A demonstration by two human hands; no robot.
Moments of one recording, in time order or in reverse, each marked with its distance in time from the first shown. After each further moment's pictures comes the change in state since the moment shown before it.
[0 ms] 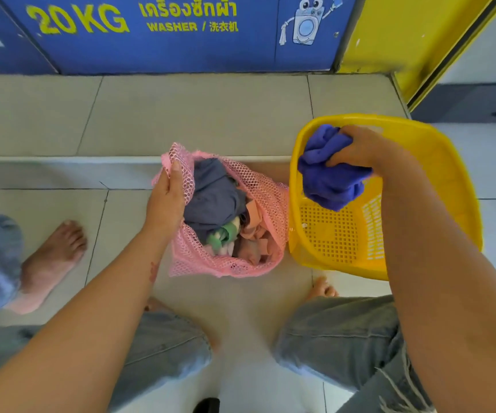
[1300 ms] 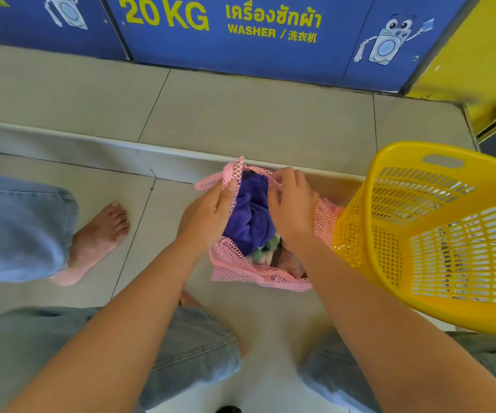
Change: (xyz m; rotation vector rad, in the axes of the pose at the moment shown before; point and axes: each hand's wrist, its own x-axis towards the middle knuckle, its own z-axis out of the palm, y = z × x) left_hand -0.007 -0.025 -0.053 0.347 -0.112 0.139; right_hand 0.068 -0.156 0.200 0.015 0.720 -0.023
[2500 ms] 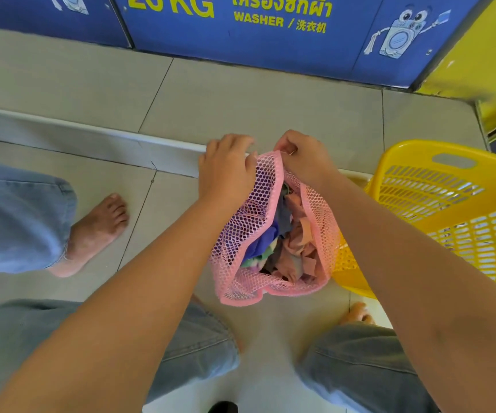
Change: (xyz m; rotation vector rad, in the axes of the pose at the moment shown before) left_hand 0.053 0.034 0.008 0.319 0.257 0.214; right_hand 0.090 0.004 -0.028 0.094 -0.332 -0.099
